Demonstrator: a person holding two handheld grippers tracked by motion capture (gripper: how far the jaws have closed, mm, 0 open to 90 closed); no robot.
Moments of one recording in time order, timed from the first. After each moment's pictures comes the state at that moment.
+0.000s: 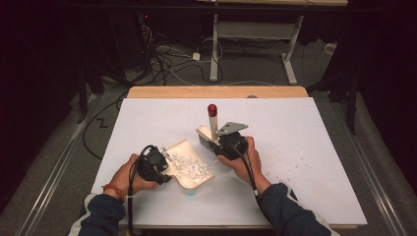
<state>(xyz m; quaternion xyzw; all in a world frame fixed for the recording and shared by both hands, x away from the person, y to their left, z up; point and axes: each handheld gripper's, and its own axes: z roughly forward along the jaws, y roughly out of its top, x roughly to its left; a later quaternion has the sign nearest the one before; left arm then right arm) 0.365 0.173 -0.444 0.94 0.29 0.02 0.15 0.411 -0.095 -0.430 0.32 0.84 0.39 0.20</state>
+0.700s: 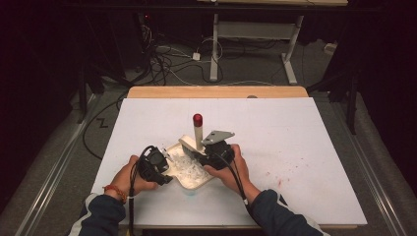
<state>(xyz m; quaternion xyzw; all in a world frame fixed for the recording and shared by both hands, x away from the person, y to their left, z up) 0.364 0.171 -0.445 0.94 0.31 0.01 0.16 0.382 -0.051 -0.426 0.28 0.85 0.41 0.15</state>
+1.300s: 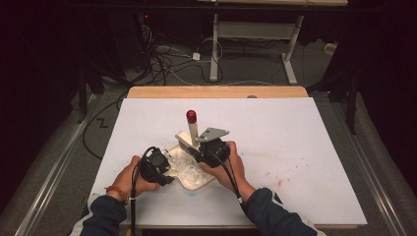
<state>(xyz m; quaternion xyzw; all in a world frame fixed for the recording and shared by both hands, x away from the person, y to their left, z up) 0.361 0.165 -0.447 0.94 0.30 0.02 0.16 0.383 -0.045 -0.414 0.28 0.84 0.42 0.18</state>
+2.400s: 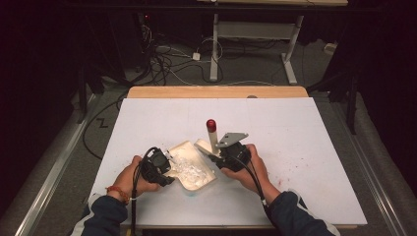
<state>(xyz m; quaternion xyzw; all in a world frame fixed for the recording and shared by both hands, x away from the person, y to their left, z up) 0.361 0.164 -0.446 0.94 0.29 0.02 0.15 0.376 -0.092 -0.422 0.25 0.88 0.36 0.16</state>
